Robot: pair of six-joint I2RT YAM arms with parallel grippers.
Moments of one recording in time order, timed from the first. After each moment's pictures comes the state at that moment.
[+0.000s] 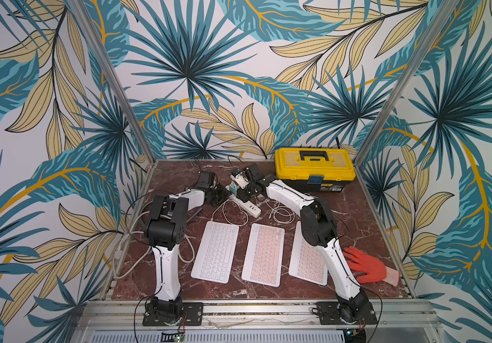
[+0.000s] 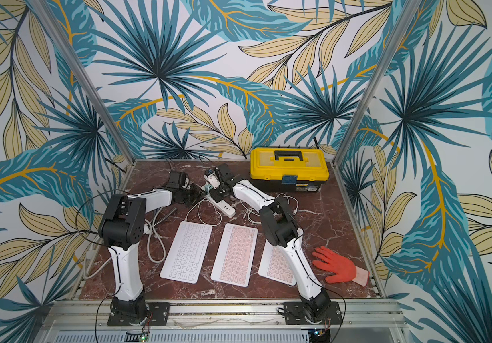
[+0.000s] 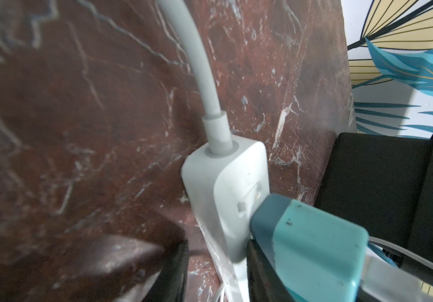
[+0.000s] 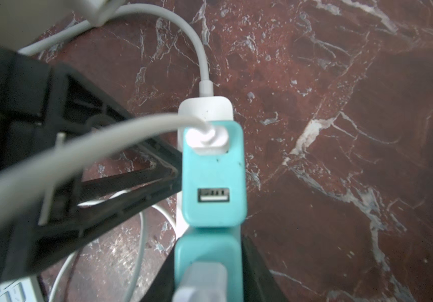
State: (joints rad) left arm -0.18 2.10 1.33 -0.10 0.42 -0.96; right arm 0.59 2.46 2.12 -0.57 -0.16 -0.11
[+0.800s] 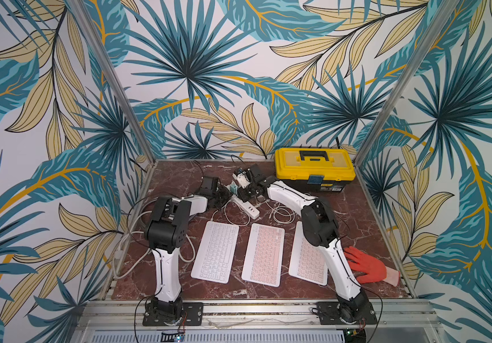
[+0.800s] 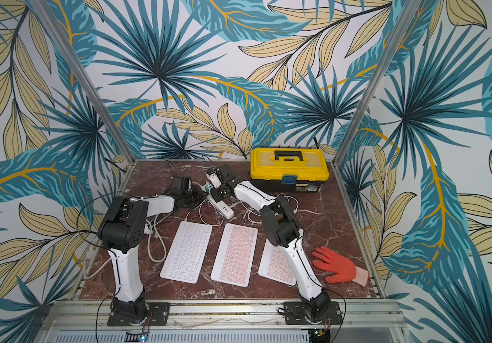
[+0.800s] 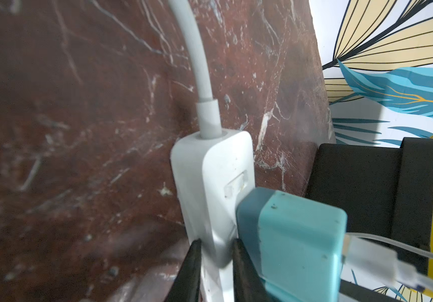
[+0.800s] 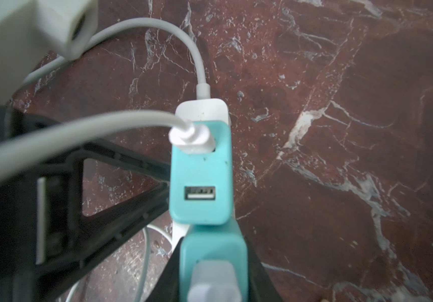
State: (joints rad) left arm -0.23 2.06 1.21 0.09 0.33 -1.06; right arm 0.59 2.42 2.05 -0.50 -0.16 -0.01
